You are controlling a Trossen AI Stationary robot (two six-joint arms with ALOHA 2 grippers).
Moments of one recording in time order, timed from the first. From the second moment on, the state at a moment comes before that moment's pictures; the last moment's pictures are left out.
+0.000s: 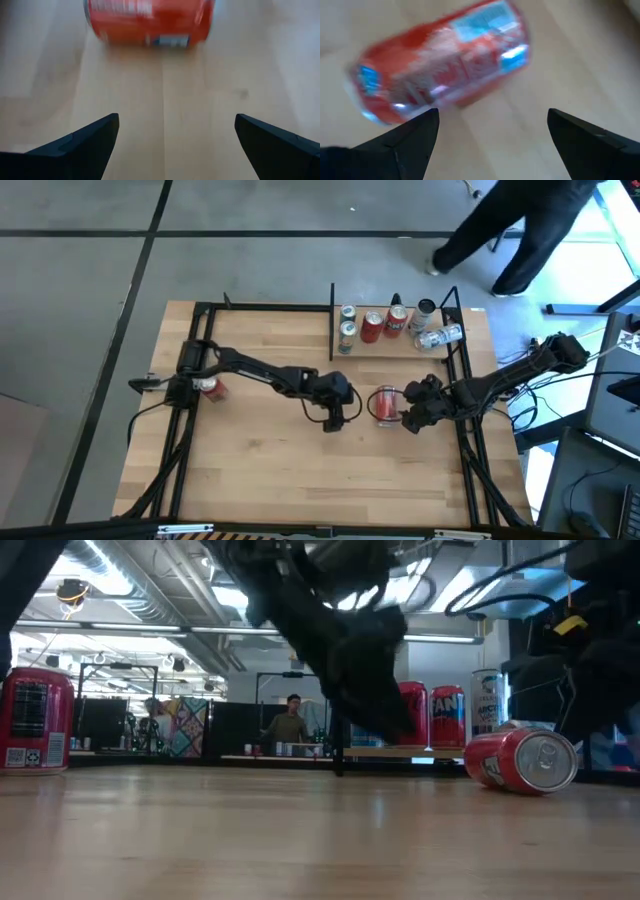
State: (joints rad) left arm -0.02 2.03 1.34 -0.11 0.02 -0.05; right arm 0.39 1.04 0.51 -0.71 0.41 0.84
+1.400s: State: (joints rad) left arm -0.02 2.13 1.34 0.18 0.04 -0.05; right arm 0.15 1.39 0.56 -0.22 0.18 1.38
